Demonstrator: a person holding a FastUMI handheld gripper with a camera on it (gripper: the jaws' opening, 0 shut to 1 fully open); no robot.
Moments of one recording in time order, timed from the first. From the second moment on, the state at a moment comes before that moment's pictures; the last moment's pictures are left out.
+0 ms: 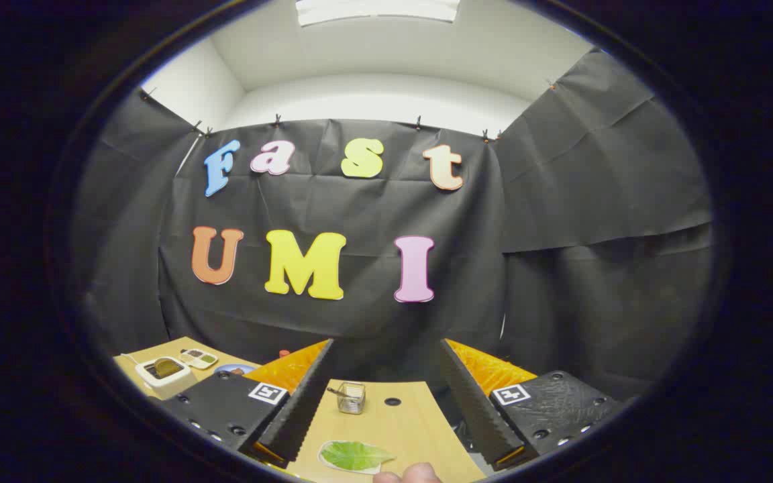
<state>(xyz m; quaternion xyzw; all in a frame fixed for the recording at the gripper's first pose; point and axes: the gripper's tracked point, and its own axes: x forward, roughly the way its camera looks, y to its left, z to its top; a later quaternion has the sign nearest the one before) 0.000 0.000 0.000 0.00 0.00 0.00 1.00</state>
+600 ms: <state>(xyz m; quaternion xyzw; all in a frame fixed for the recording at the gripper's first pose) 0.004 -0.009 -0.007 0.01 0.01 0.00 1.00</state>
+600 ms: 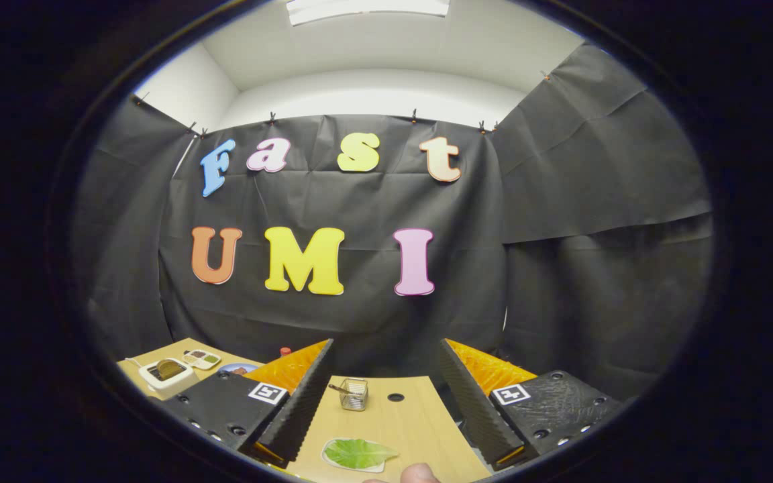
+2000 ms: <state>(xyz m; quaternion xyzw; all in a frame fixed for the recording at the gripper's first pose) 0.082 -0.011 -0.379 0.05 0.31 0.06 0.95</state>
